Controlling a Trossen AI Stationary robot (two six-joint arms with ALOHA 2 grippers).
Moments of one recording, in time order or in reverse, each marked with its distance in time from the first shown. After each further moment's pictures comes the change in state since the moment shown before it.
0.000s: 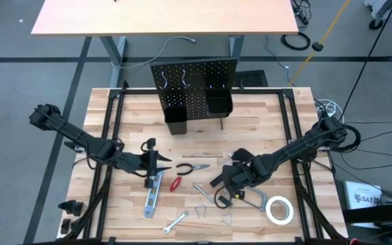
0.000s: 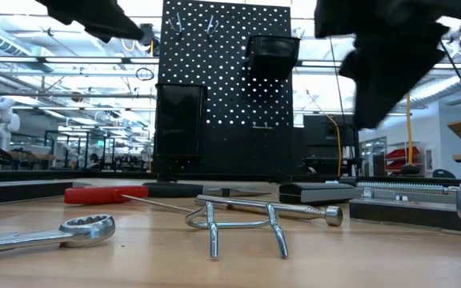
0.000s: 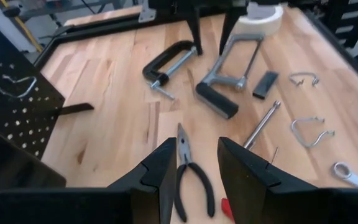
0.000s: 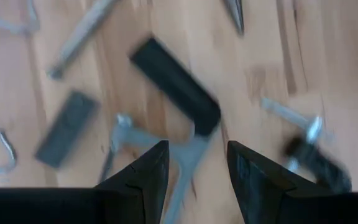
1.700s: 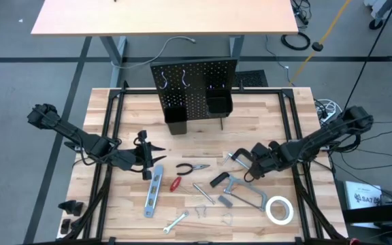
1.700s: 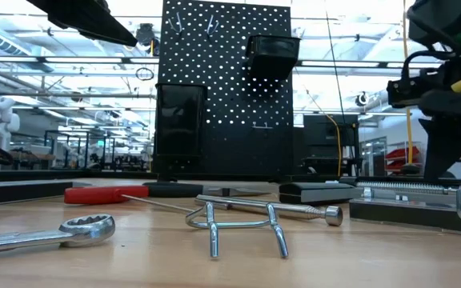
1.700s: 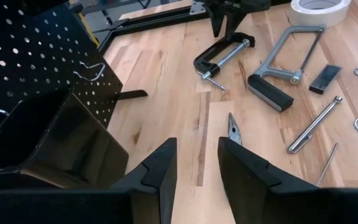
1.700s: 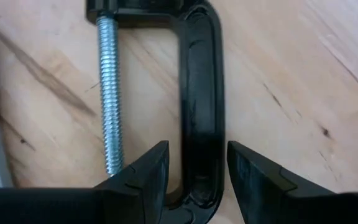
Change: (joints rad) left arm 0.001 -0.092 -0.001 -0.136 -0.182 -0.025; right arm -0.055 -0.433 -0.610 0.106 0.082 0.543
